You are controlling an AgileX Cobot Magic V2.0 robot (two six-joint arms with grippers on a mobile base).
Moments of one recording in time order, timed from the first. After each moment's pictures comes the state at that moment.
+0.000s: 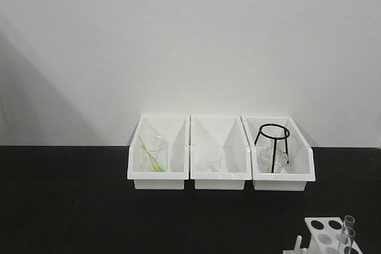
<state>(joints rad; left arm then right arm) 0.08 -0.02 0.03 0.05 0.29 -0.16 0.00 0.52 -0.17 -0.14 -0.04 0.06</state>
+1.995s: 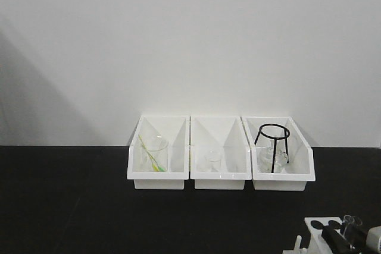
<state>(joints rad) 0.08 -0.02 0.03 0.05 0.29 -0.16 0.00 1.42 -0.26 -0.25 -0.91 0.16</state>
